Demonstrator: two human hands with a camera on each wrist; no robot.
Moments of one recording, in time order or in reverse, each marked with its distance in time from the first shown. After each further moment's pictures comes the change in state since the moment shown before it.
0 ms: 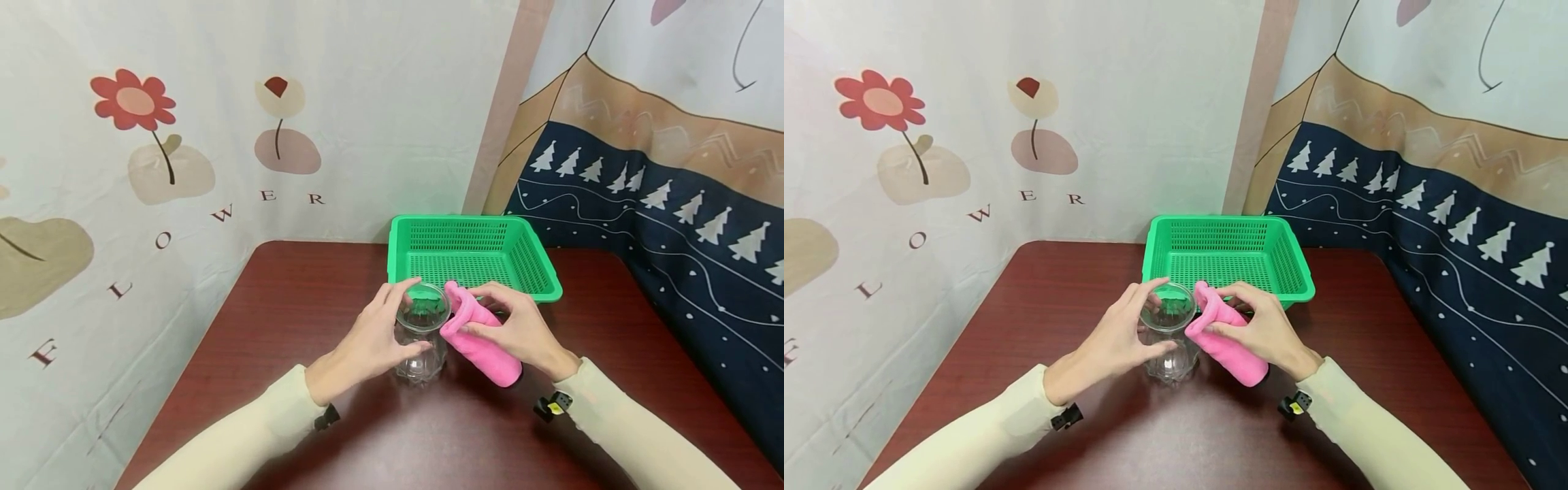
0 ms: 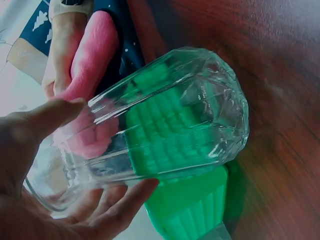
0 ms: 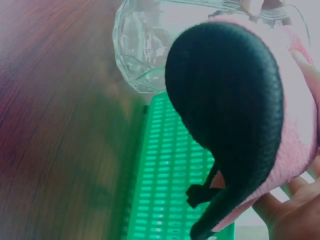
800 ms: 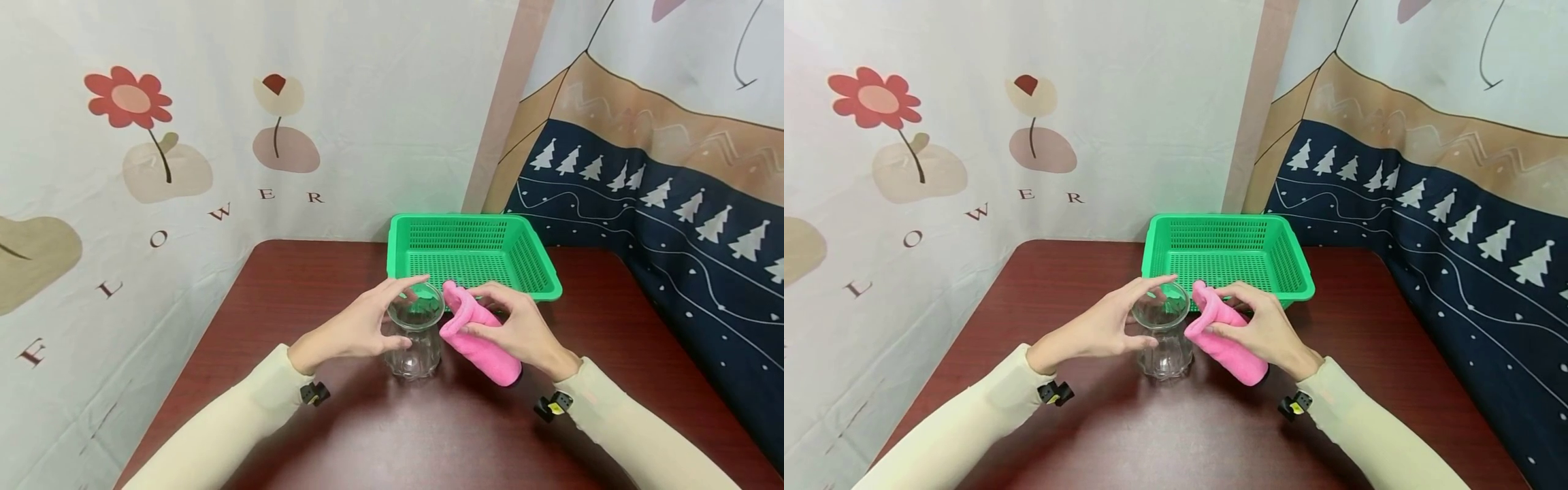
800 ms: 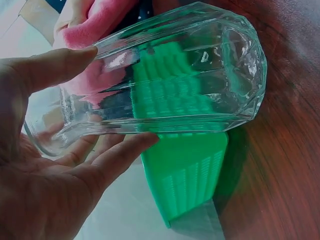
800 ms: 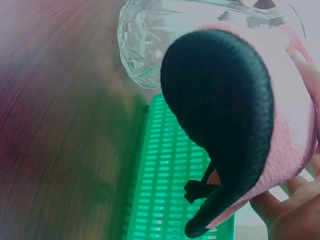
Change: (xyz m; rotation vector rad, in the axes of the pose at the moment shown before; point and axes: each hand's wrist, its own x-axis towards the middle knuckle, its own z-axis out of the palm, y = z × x) left_hand 0.019 -0.030 -0.029 -0.206 -0.295 0.085; right_hand -0.001 0.001 0.001 0.020 -0.017 -0.011
